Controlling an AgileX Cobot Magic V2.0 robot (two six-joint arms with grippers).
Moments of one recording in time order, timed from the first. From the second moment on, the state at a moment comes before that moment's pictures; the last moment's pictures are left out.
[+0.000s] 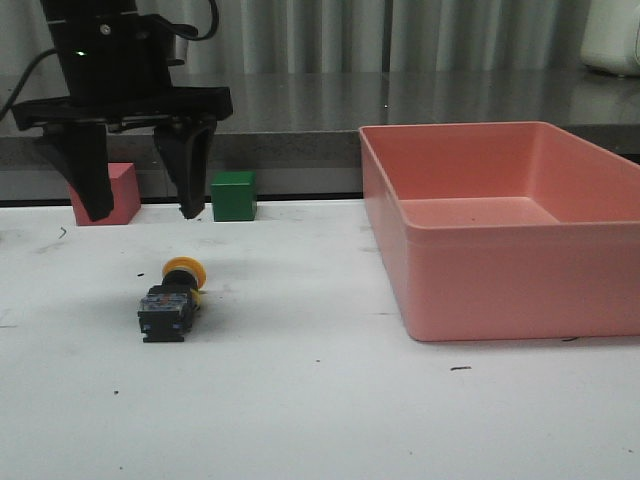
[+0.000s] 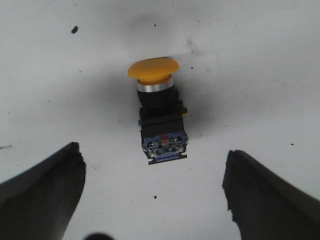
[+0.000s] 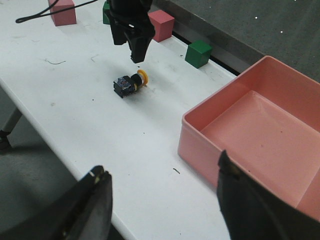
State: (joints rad) left arm -0.39 1.96 -1.65 -0.08 1.23 -0.20; right arm 0.81 0.35 -0.75 -0.11 0.88 -0.03
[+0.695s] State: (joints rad) left arm -0.39 2.20 -1.78 -0.12 1.22 -0.26; right arm 0.81 0.35 -0.75 -0.11 0.88 -0.03
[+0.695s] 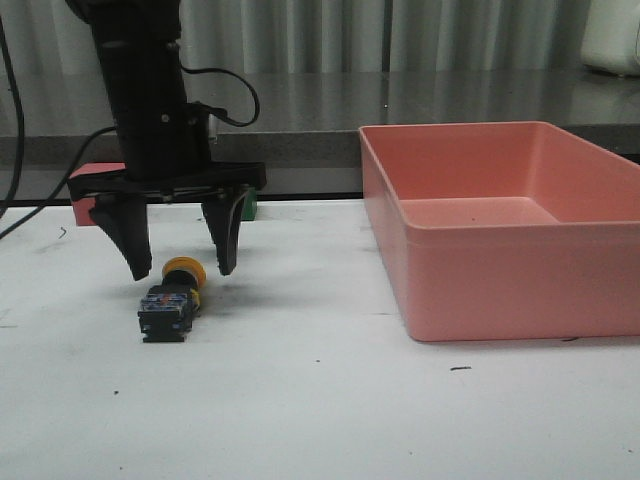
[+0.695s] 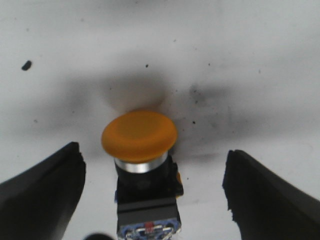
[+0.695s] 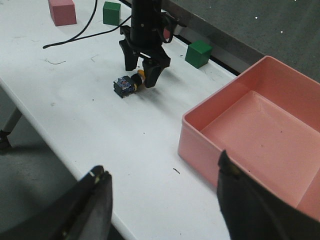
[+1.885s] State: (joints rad) left arm -0.39 2.21 -1.79 -0.07 1.22 -0.26; right arm 0.81 0.35 -0.75 -0.11 0.88 -0.03
